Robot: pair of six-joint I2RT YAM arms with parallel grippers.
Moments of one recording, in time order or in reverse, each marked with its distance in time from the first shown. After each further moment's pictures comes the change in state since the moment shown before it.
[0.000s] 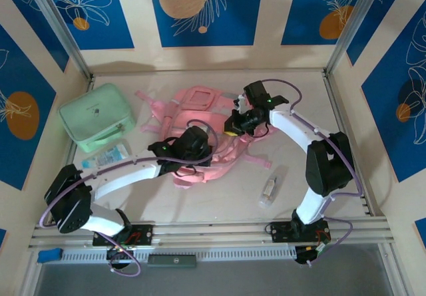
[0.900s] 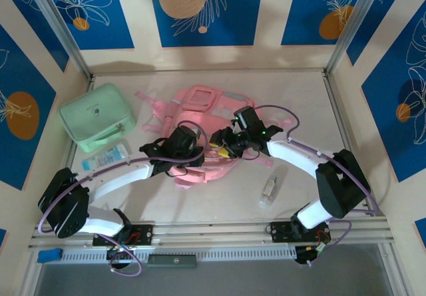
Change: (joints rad) left arm 0.071 -0.031 -0.104 0.073 0.117 0.008; right arm 0.221 -0.202 -0.378 0.435 0.120 0.596
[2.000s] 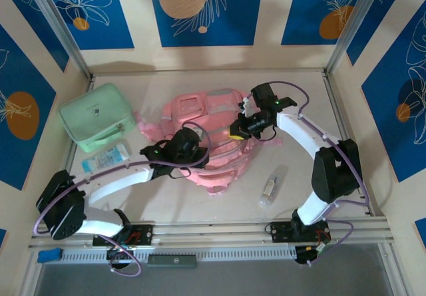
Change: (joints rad) left arm -0.042 -0.050 -0.007 0.026 -0.026 0.034; right arm -0.257 0.134 0.336 -0.511 -0.169 -0.689
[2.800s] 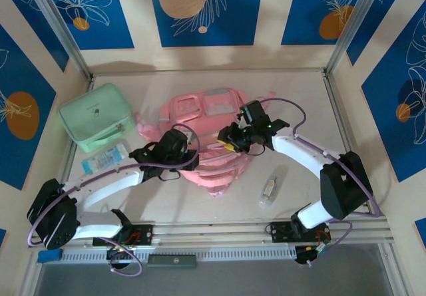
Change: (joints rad) left arm 0.068 -0.071 -0.073 -0.028 0.063 0.027; right arm 0.174 -0.151 -0.278 0.376 0.195 0.549
